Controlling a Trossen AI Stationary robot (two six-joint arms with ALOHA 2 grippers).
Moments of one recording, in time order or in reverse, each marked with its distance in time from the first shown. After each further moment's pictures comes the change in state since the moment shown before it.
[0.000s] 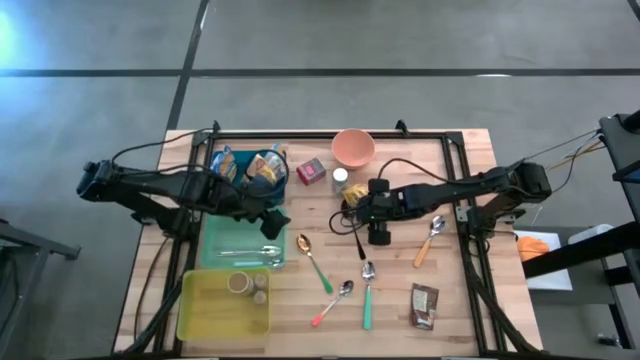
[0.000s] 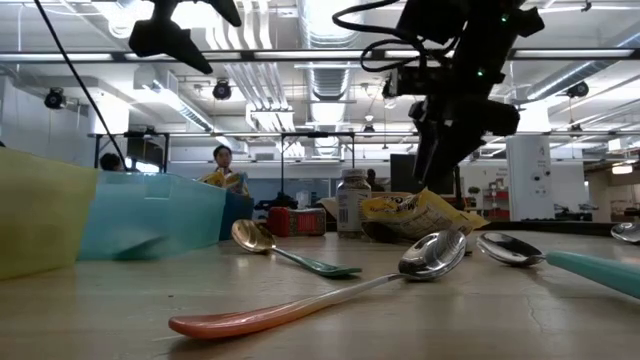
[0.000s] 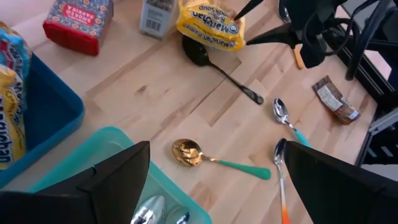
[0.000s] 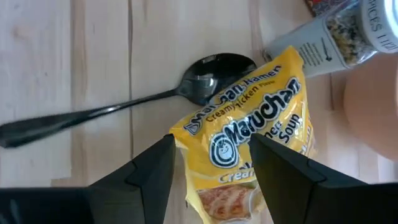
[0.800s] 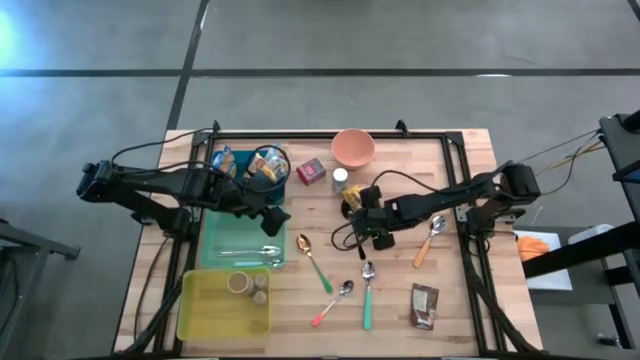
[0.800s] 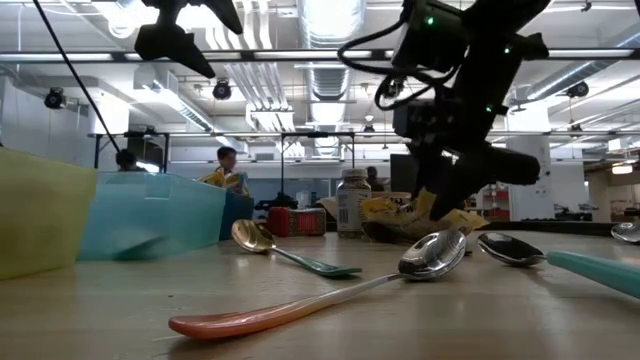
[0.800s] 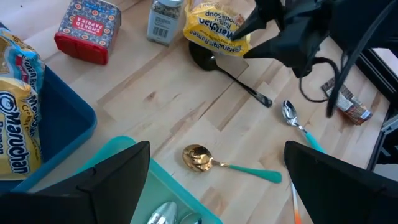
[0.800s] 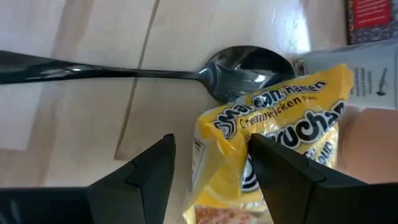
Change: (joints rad) left arm 0.038 0.000 0.000 -0.005 0.008 0.062; right arm 0.044 0.101 -0.056 0.101 0.083 -0.265
